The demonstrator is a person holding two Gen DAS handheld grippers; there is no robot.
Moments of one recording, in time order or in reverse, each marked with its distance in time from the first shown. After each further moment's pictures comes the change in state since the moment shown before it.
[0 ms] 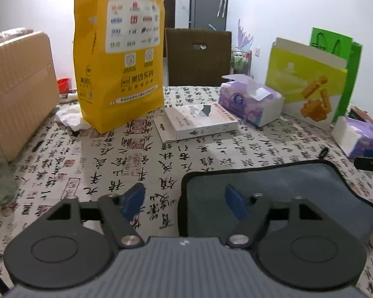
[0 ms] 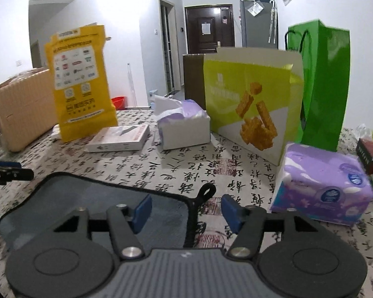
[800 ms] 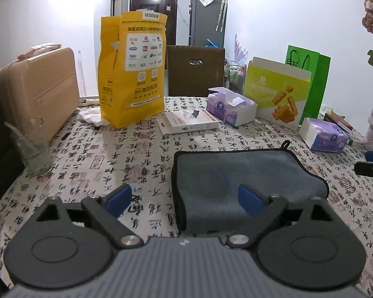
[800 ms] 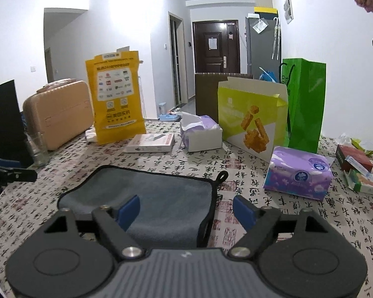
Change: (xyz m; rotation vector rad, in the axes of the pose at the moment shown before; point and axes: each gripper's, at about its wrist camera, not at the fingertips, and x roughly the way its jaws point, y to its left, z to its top) left arm -0.132 -0.015 -0.051 -0.021 -0.067 0.001; right arm -0.141 0.044 -0.037 -0.022 -0.075 0.019
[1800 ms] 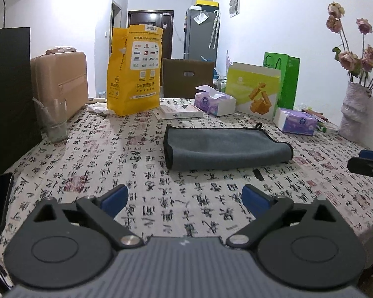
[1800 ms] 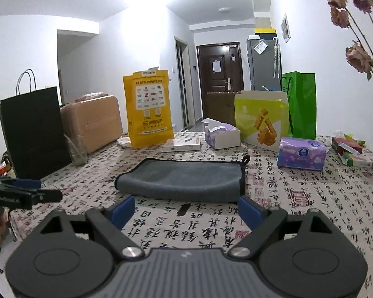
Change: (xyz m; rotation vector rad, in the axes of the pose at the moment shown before) left arm -0.107 -0.018 -0.113 0.001 -0.101 -0.030; right arm -0.119 0.077 -0.096 0.030 -0.133 0.029
